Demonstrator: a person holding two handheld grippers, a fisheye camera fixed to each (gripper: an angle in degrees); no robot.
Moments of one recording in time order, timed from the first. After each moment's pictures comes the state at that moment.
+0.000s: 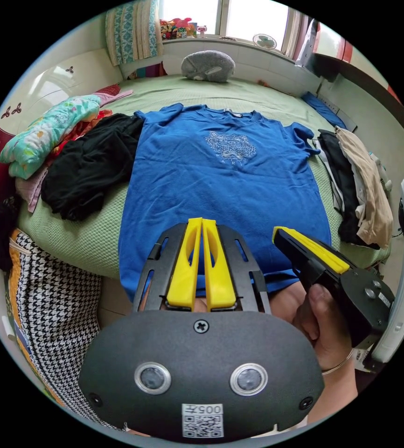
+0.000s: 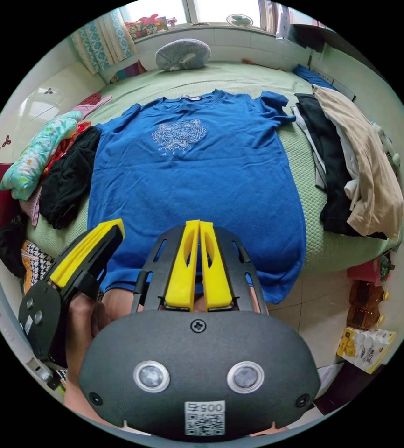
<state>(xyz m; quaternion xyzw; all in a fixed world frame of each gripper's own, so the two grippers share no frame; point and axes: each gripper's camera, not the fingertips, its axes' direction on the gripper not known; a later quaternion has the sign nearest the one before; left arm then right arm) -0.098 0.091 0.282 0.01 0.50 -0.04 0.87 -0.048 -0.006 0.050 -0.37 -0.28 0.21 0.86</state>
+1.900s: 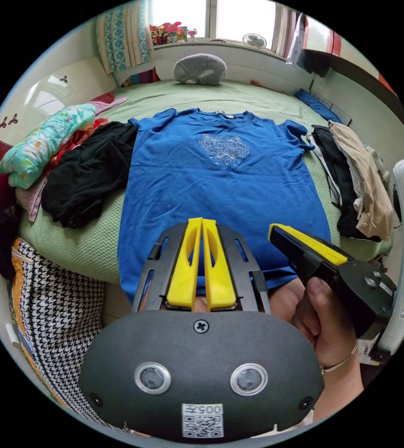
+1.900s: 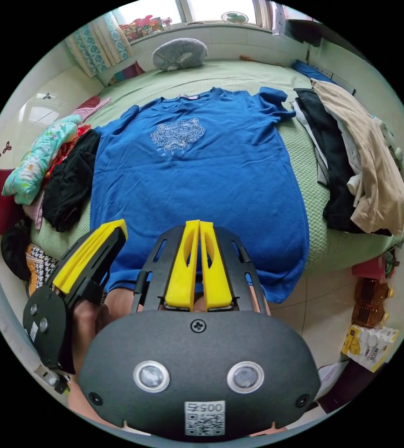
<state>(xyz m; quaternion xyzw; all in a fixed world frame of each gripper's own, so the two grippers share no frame) -0.096 0.103 0.274 0.03 0.49 -0.03 0.87 -0.042 0.008 0.056 -0.37 -0.29 0.23 0.85</state>
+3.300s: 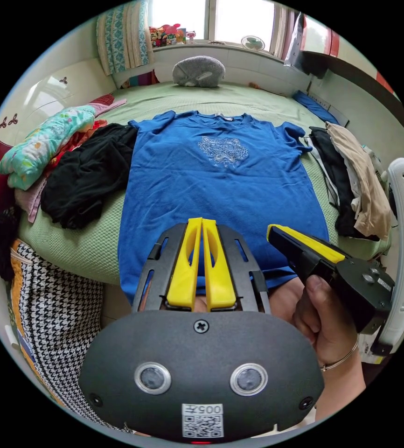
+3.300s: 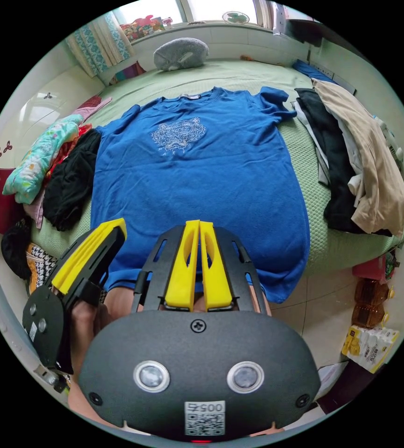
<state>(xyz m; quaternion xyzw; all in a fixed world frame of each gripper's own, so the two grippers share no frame) -0.100 0.112 0.265 0.04 0.50 -0.03 0.87 -0.048 0.013 0.054 -0.37 -0.29 0.23 0.85</state>
